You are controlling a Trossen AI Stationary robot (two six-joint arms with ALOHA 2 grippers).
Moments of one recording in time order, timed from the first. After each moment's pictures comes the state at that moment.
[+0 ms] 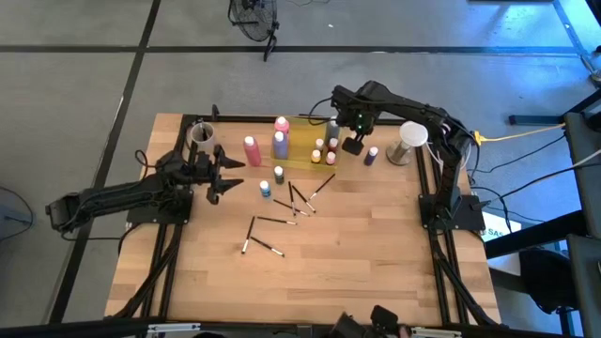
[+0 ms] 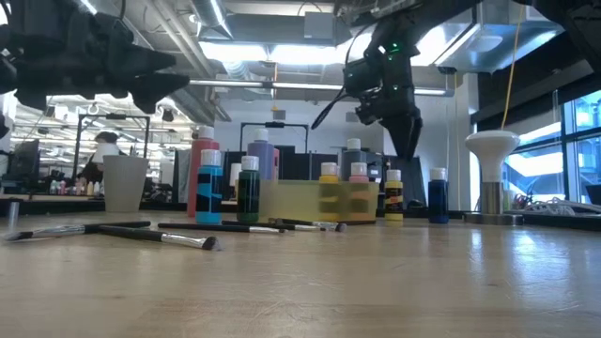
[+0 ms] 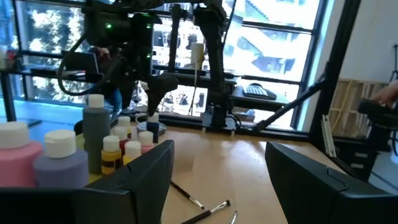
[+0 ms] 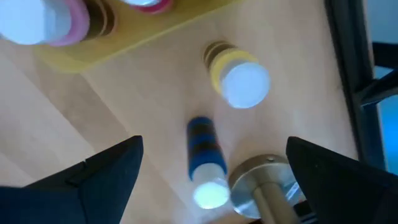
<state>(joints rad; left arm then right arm) 0.50 0.48 0.01 0.58 0.43 -0.18 -0.60 1.93 1.68 -1.37 0.07 -0.12</state>
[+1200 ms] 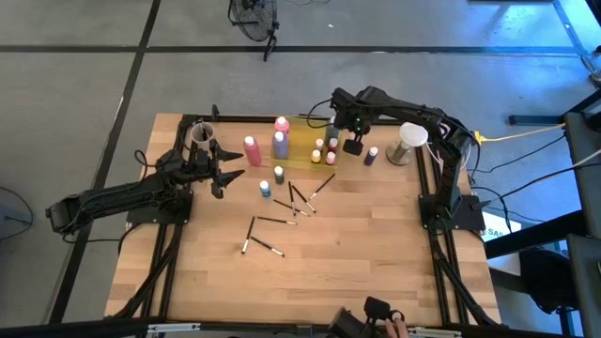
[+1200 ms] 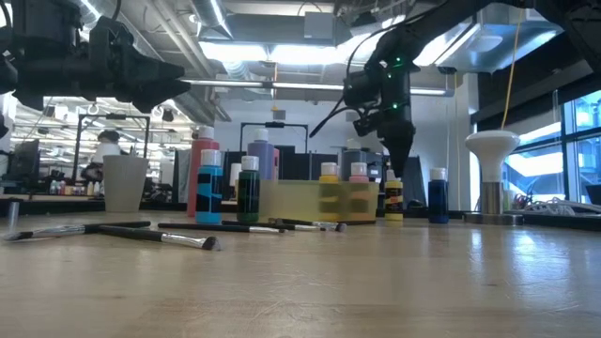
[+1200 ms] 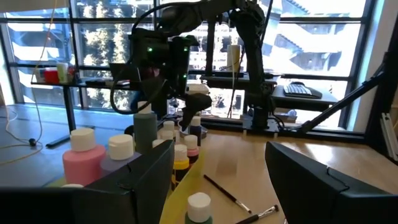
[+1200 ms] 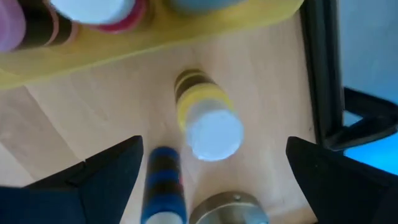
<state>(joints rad) 0.53 0.48 0.01 0.58 0.30 -0.08 -0.62 1.93 1.57 -1.17 0.15 -0.30</state>
